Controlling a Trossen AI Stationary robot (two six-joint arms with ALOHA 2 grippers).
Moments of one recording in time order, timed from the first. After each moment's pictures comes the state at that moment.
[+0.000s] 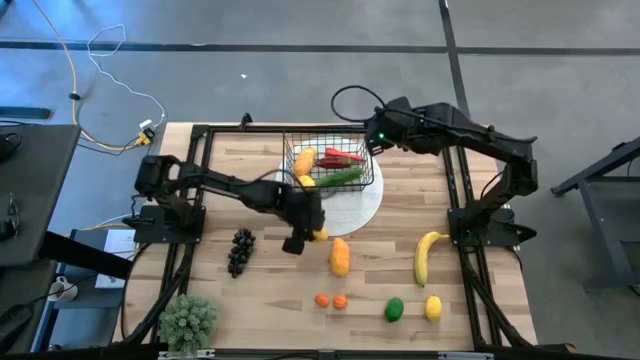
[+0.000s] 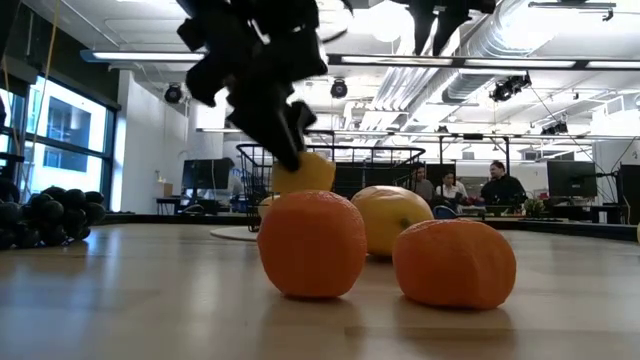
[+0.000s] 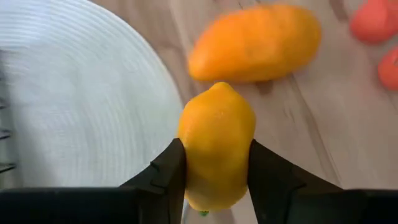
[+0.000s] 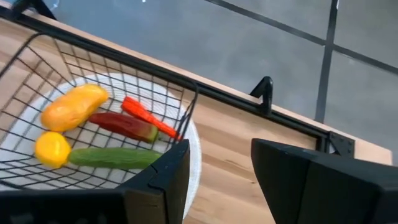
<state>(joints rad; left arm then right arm) 0.10 1.74 1.13 -0.40 0.14 0.23 -0.22 1.59 1.88 -1.48 0.64 0.83</state>
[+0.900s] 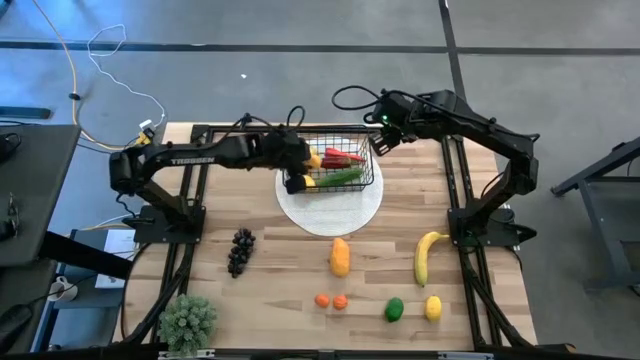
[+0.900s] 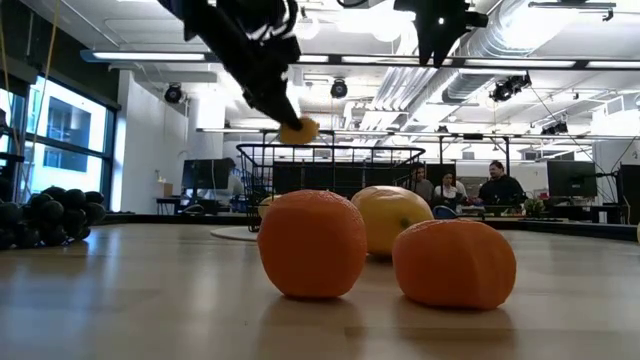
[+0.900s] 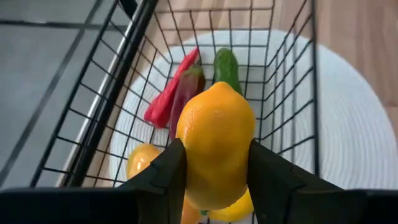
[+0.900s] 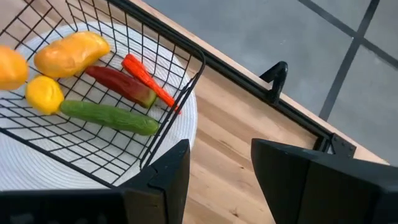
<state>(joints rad) 0.45 1.53 1.13 -0.38 -0.08 0.21 -0.34 1.59 1.88 -1.48 0.43 0.55</state>
